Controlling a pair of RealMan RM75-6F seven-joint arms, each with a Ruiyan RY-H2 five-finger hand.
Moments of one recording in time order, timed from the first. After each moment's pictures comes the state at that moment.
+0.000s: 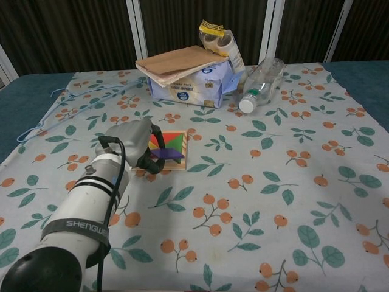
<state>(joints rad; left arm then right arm) -0.72 -2.17 -0.38 -1.20 0.91 1.26 0.75 0.03 -1.05 -0.11 -1.66 -1.81 1.53 -0.02</state>
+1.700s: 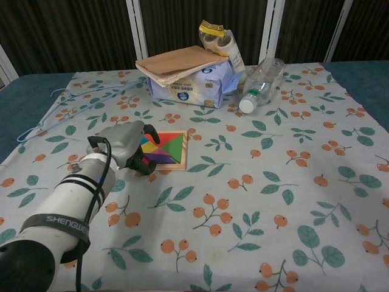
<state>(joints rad) -0.71 -2.09 -0.34 -1.22 0.90 1.21 0.69 0.02 -1.05 -0.11 -1.66 -1.81 1.54 -0.02</state>
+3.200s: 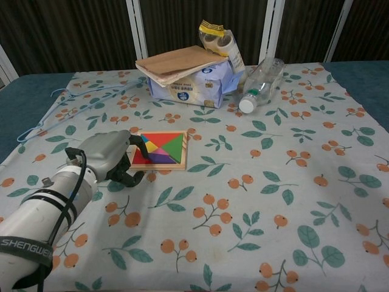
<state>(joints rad) -0.63 -1.99 -0.24 -1.33 0.95 1.22 0.65 0.02 -1.05 -0.11 -1.66 -1.81 1.54 -0.04</state>
